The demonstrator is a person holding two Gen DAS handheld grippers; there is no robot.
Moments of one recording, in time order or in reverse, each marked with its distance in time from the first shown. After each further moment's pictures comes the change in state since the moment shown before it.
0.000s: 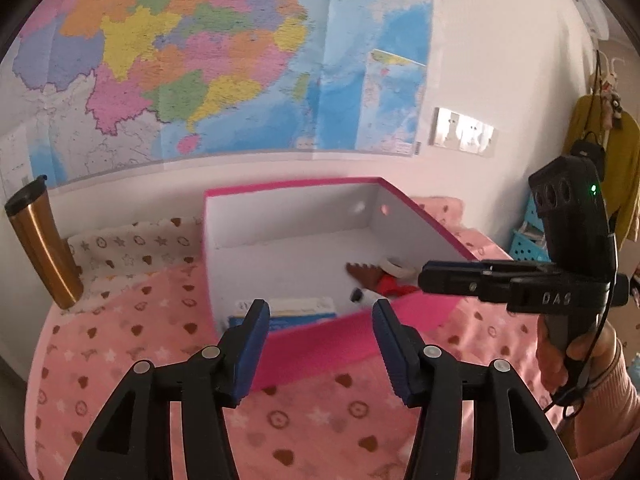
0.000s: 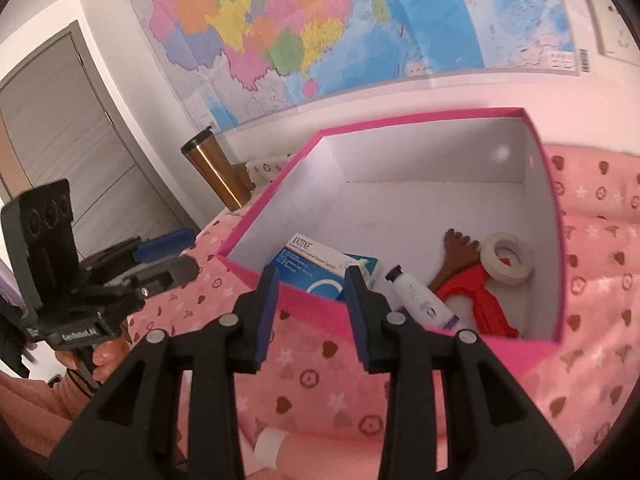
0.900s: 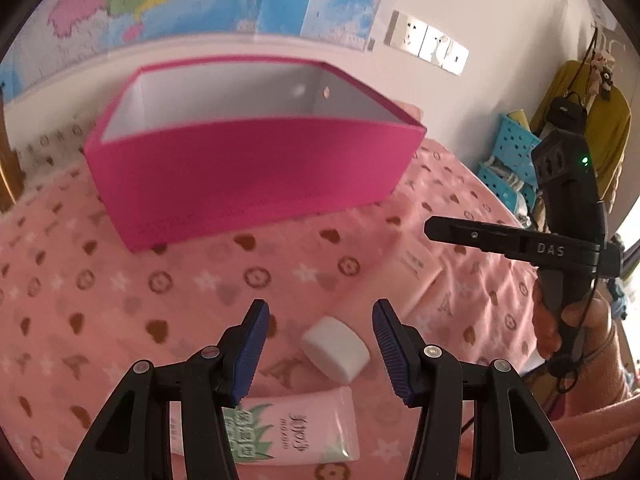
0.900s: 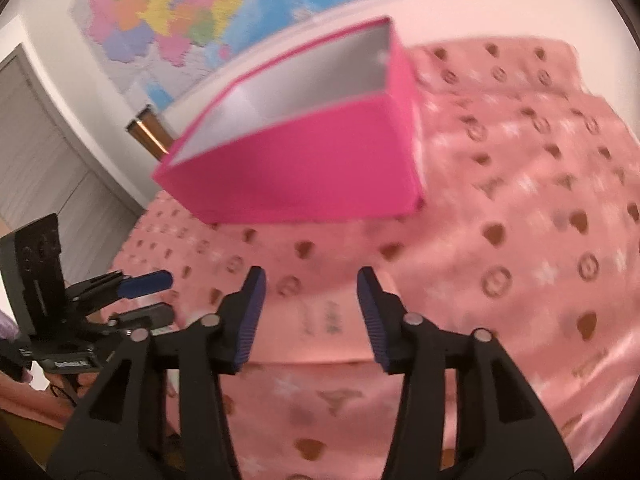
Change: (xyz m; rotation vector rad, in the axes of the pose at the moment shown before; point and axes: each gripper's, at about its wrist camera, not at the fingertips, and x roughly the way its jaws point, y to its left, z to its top) left arm 0.029 -0.057 -0.092 -0.061 0.269 -0.154; right arm -0.048 -0.053 -0.103 0.186 0.077 -0.169
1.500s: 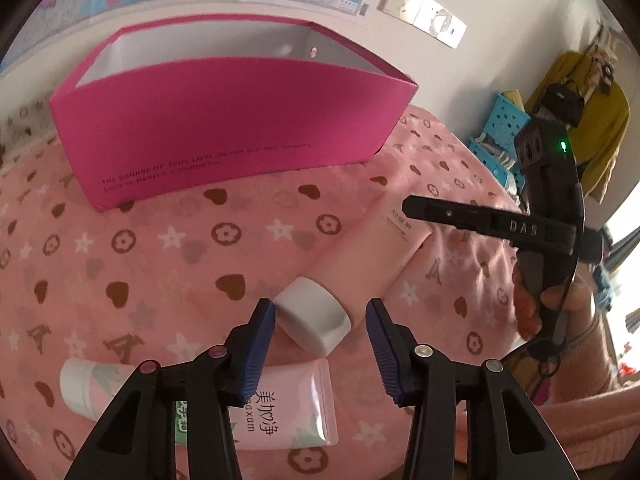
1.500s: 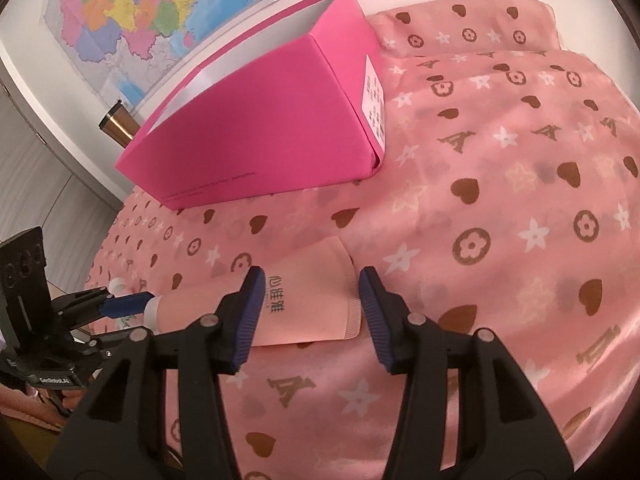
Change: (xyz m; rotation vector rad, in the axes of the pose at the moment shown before) left arm 0.016 -0.005 -0.010 -0.028 0.099 -0.055; right arm 0.014 -0.026 -0.014 0.055 0.044 -0.035
